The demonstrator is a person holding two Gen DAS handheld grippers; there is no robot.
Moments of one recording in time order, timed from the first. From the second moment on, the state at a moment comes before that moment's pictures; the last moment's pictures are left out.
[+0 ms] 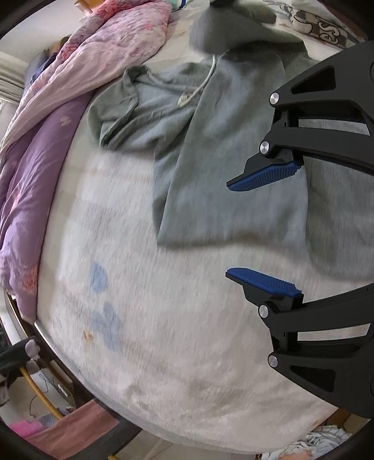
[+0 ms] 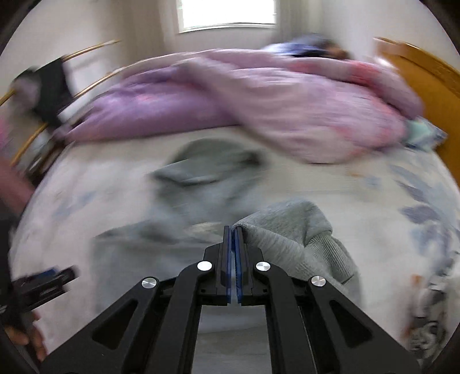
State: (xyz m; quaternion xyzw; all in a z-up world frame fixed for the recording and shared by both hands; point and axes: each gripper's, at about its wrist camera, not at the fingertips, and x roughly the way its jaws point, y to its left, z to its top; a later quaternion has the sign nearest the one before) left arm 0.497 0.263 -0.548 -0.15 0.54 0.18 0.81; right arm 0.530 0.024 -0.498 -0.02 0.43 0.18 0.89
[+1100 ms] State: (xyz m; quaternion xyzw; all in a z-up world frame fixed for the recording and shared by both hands) left arm 0.496 0.084 -0.632 -0.03 0.63 -0.04 0.78; right arm 0.517 -0.115 -0.599 0.06 0.59 0.11 0.80
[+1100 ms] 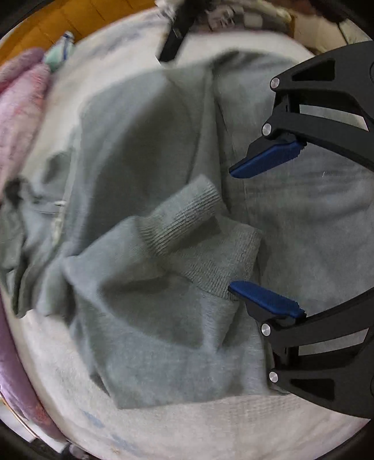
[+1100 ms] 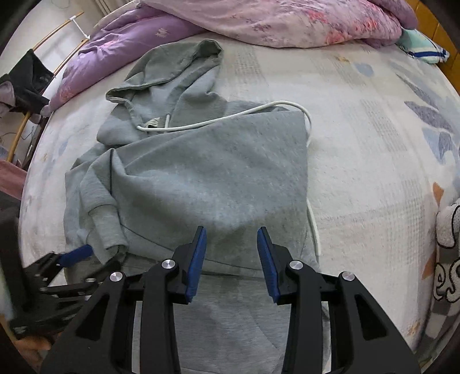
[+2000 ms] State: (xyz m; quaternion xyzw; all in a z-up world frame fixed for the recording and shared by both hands) left arm 0.442 0.312 -0.638 -0.40 0.60 0.18 0.67; right arm 0.576 -0.127 -0.641 0.05 0.63 0.10 0.77
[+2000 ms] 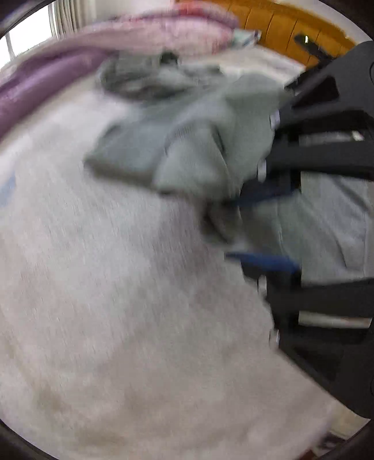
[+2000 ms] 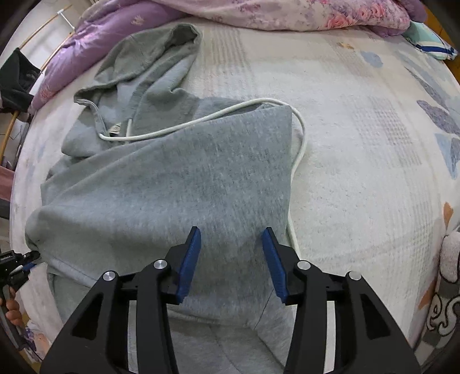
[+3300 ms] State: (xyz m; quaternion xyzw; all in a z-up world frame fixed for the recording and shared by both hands) left arm 0.743 0.234 -0.653 -0.31 0.51 0.01 0.80; right arm 0.866 -0.059 -0.679 0.21 0.61 0.19 0.74
